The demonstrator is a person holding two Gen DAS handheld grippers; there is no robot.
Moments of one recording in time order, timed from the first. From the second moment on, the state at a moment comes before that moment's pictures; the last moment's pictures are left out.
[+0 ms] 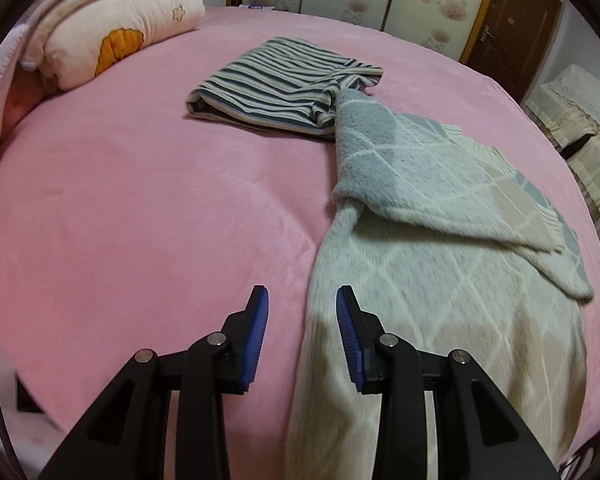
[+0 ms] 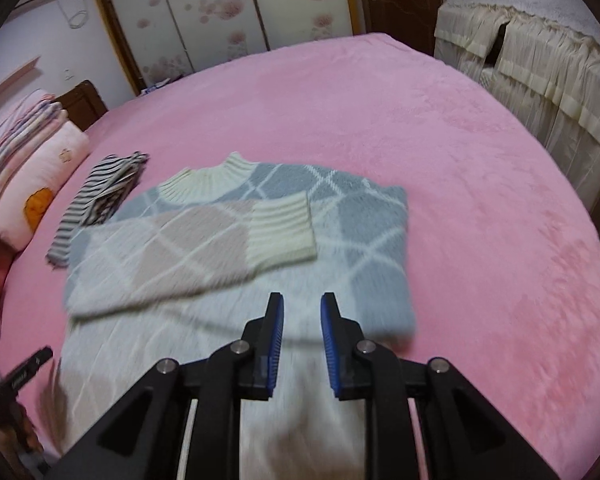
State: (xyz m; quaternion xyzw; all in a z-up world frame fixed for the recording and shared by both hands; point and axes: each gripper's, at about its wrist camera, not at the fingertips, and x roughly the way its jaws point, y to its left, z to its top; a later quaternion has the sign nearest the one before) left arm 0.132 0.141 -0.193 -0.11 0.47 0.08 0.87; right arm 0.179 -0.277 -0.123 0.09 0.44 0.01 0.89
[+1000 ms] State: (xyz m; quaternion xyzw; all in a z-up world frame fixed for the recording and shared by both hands) left arm -0.011 0.119 -0.196 -0.16 0.49 -0.01 0.86; right arm -0.024 -0.261 -0.145 0.08 0.46 0.04 0.88
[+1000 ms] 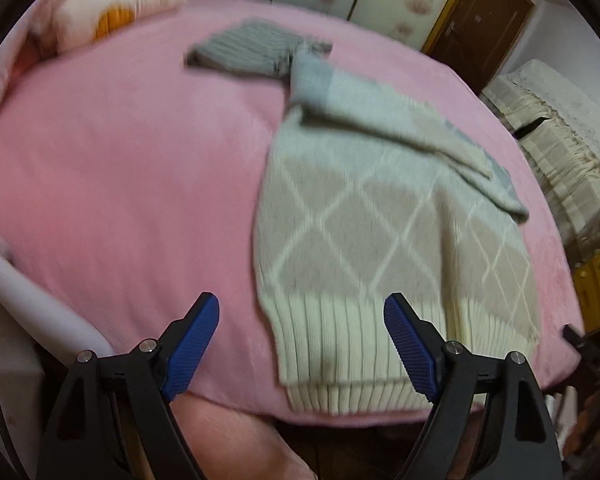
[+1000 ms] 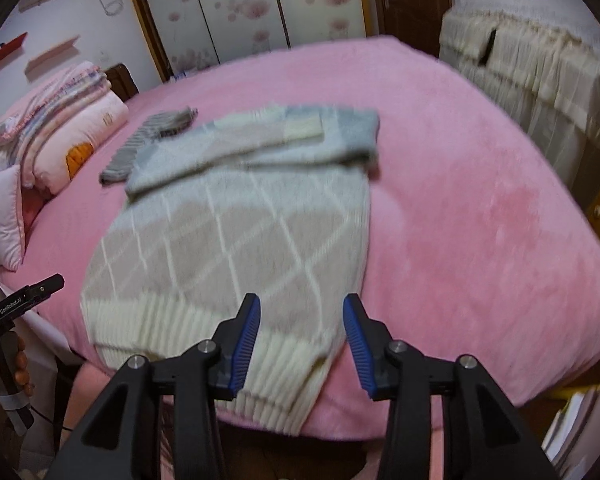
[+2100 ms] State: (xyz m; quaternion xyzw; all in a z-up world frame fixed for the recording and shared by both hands) left arm -0.001 0.101 -0.274 -0.29 0.56 -0.05 0.77; right arm -0.020 -0.245 -0.216 0.13 0.53 0.07 0.84
